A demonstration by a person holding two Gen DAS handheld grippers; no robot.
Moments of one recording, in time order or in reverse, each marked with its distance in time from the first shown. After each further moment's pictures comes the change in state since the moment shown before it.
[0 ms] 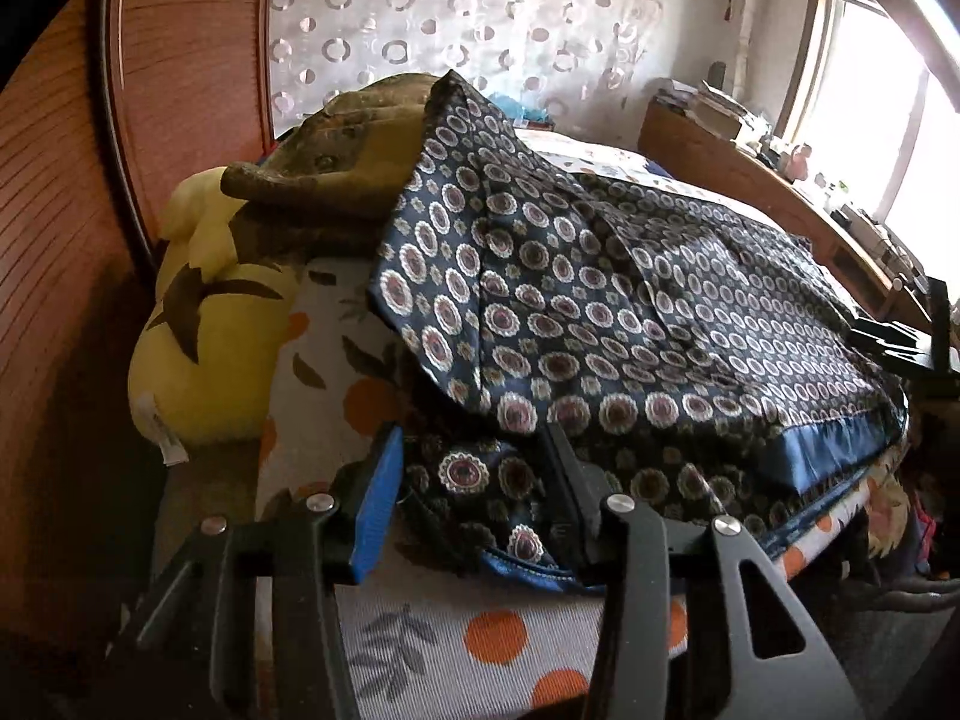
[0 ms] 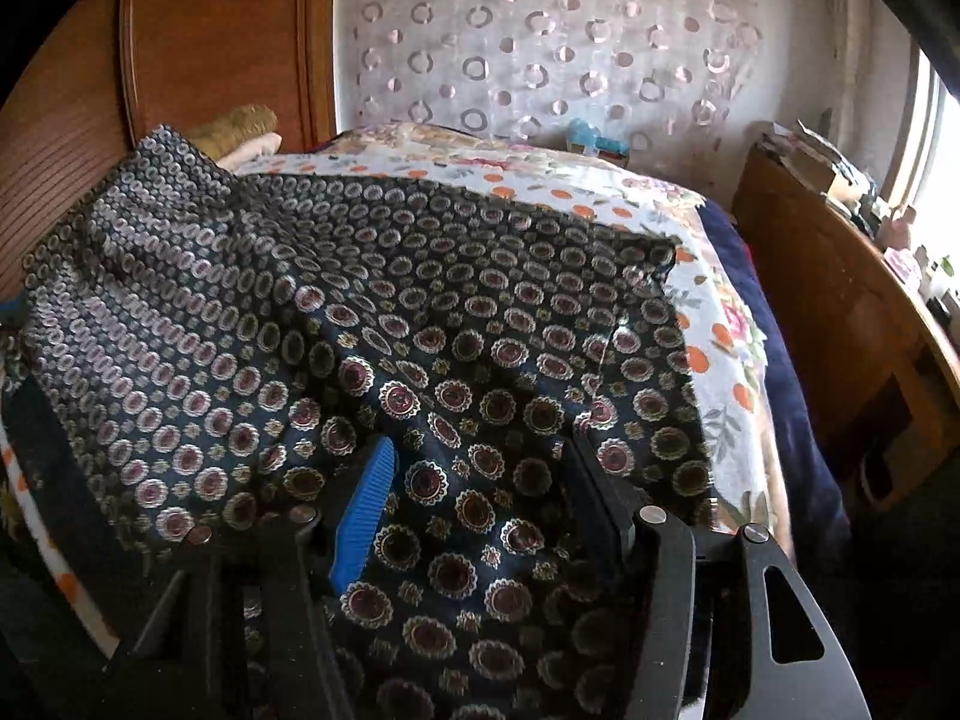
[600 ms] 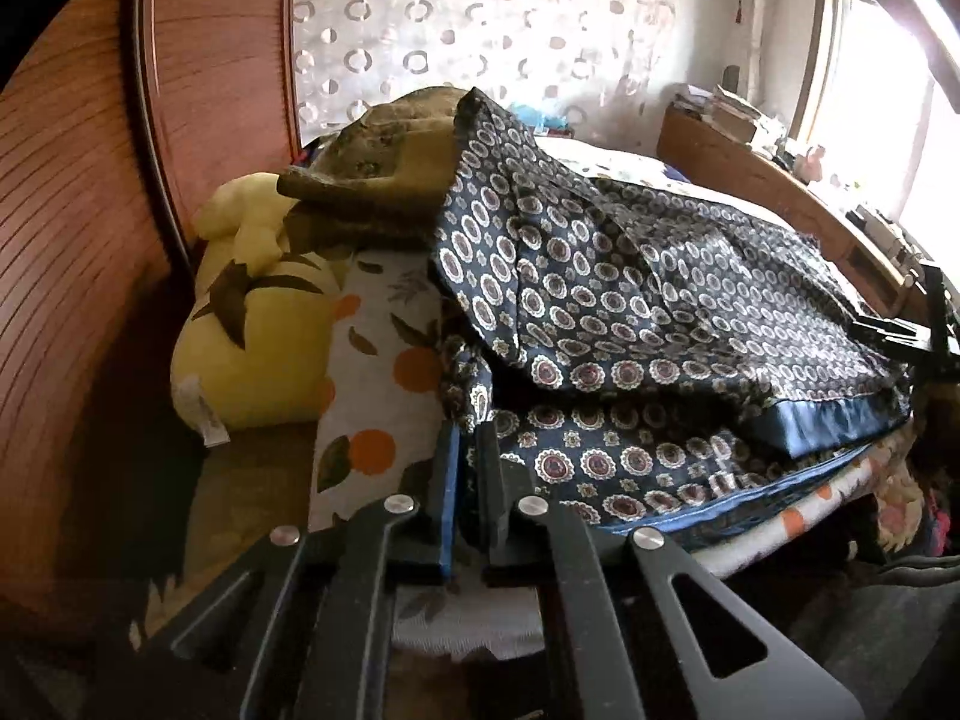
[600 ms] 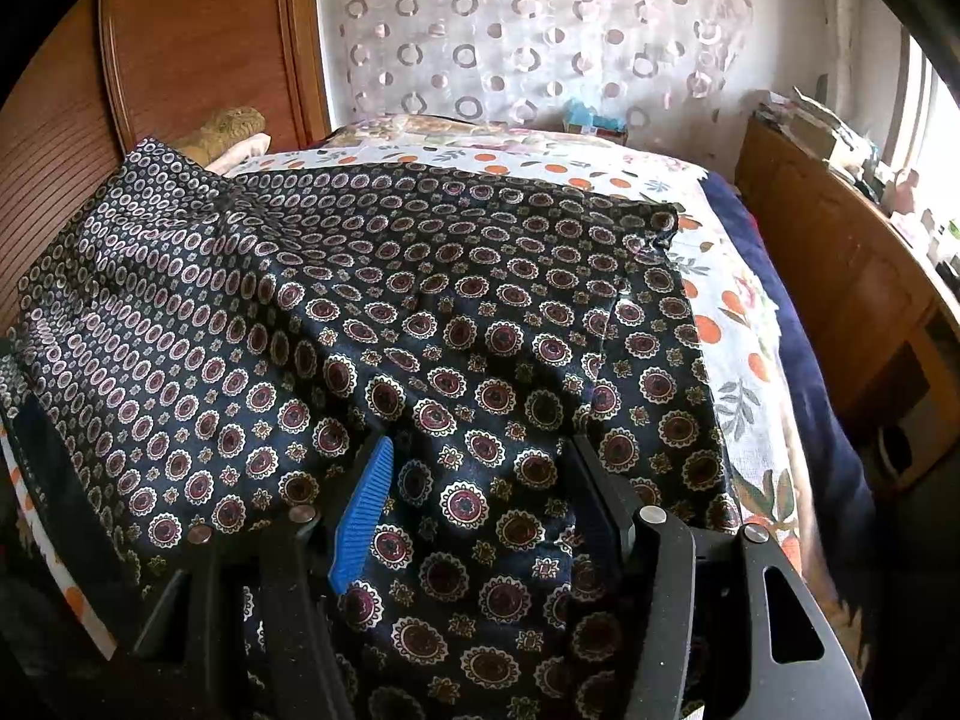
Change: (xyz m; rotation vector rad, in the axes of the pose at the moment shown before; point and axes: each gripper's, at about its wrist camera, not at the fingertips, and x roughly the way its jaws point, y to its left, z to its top) left arm -0.032 0.005 -0.012 -0.001 -0.020 0.062; right arm 0.013 -0.016 0.001 0.060 0.012 0.038
